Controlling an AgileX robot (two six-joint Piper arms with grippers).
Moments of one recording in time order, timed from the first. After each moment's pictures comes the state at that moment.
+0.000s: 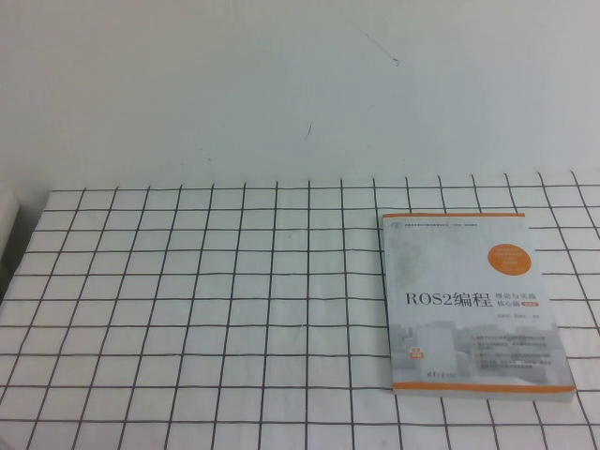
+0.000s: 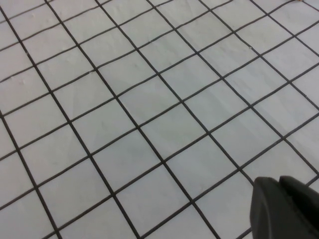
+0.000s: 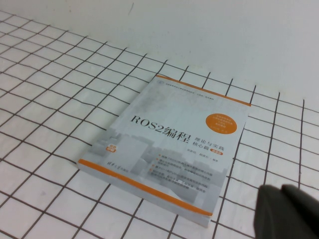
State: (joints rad) right arm -0.01 0.09 -0.36 0.44 0.78 -0.58; left arm -0.48 0.42 -0.17 -0.23 0.46 0.24
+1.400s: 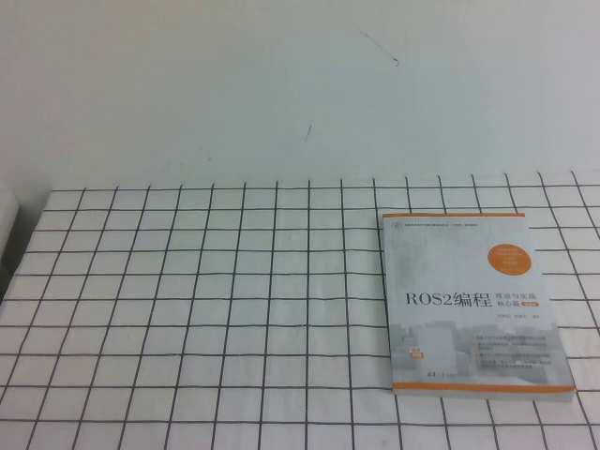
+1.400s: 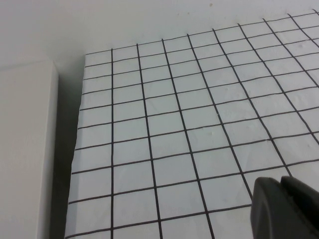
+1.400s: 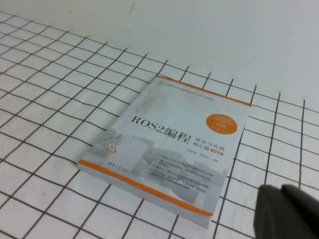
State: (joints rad) right arm -0.01 0.09 -0.36 0.44 0.78 -0.58; left arm -0.02 0.13 -0.16 -0.17 0.46 0.24
